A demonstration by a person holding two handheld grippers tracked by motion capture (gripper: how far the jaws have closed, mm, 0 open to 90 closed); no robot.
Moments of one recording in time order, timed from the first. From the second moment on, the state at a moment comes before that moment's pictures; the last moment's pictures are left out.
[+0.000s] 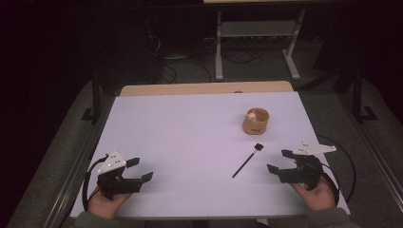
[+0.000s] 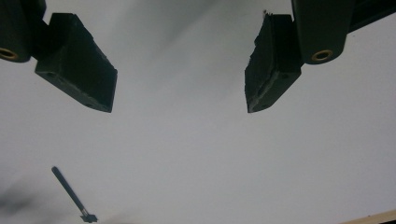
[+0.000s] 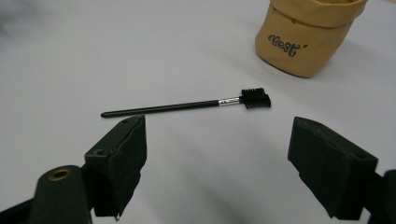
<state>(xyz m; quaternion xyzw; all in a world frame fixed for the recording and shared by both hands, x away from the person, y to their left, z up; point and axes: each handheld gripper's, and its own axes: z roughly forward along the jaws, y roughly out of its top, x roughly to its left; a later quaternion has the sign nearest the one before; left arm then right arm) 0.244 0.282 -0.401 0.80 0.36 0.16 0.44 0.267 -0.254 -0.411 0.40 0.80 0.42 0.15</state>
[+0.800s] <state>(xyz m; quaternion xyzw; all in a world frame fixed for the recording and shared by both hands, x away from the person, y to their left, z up) 0.245 0.285 -0.399 0.80 0.36 0.17 0.45 0.289 -0.214 -0.391 0.44 0.81 0.38 0.11</state>
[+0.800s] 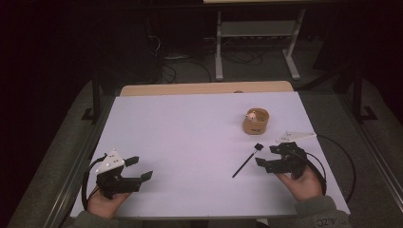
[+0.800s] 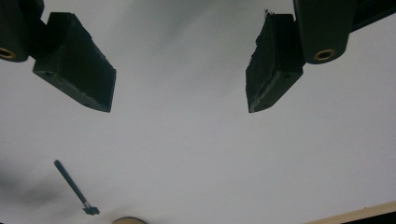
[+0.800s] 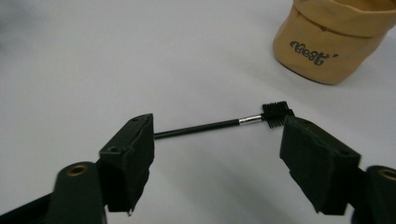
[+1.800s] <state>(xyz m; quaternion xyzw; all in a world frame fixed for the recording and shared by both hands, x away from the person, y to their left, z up) 0.247 0.276 -0.398 0.80 0.35 0.18 0.45 0.340 -0.164 -0.429 0.57 0.78 0.25 0.03</state>
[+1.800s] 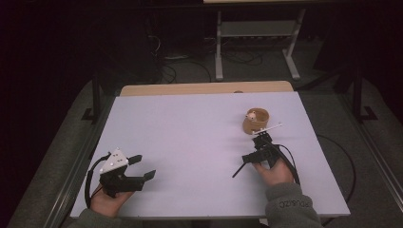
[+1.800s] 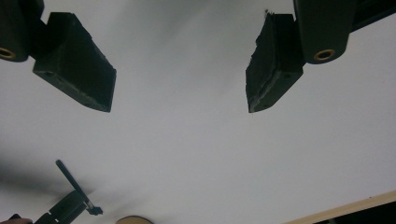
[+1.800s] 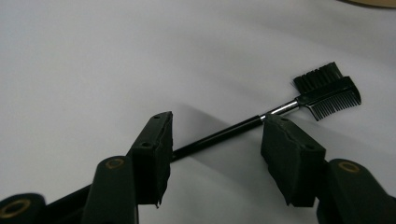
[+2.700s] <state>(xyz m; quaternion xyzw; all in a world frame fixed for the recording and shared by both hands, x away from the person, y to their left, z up) 0.245 0.276 -0.397 0.81 0.34 0.18 0.44 0.346 -0.149 -0.424 0.58 0.79 0.17 0.09</state>
